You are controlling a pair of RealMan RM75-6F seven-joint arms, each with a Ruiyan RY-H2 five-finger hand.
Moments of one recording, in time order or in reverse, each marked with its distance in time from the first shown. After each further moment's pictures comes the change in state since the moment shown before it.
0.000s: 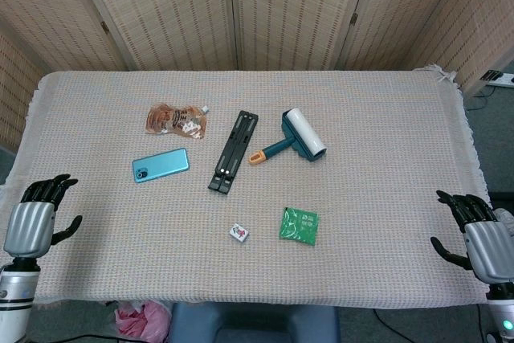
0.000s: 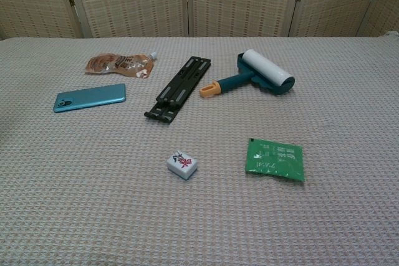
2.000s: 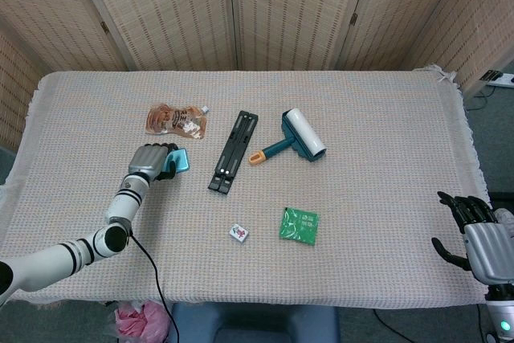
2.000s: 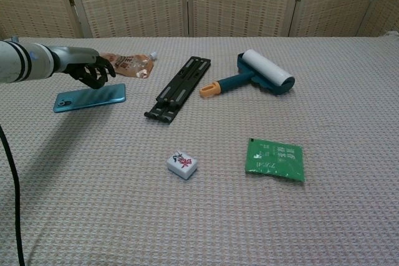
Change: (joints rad) left arm -0.764 -0.335 -0.145 0.420 -0.967 -0.893 0.411; right arm -0.006 -0.004 -0.002 -0.027 0.033 0.000 -0.063
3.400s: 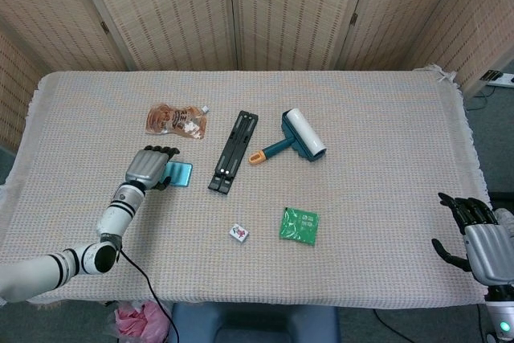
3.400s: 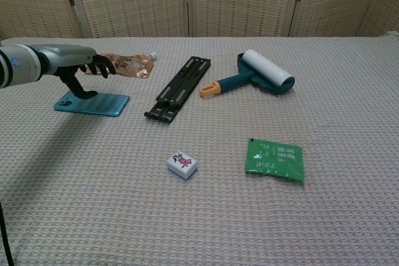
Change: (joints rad) left arm 0.061 0.076 0.114 -0.149 0.308 0.162 -0.153; right arm -0.005 -0.017 0.000 0.020 0.000 0.001 0.019
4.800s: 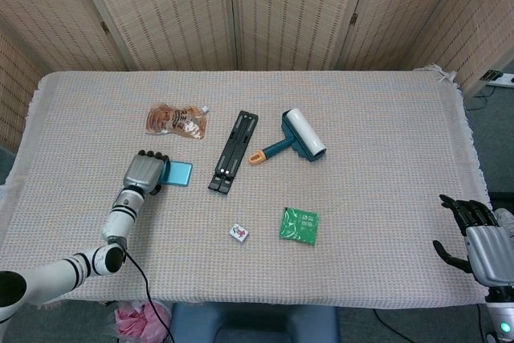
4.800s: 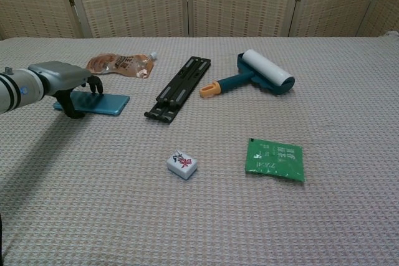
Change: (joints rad) left arm 0.035 -0.159 -0.007 0.219 -0.049 -0.026 0.201; right arm -0.008 -0.008 -0.004 0.016 0.013 -0.004 0.011
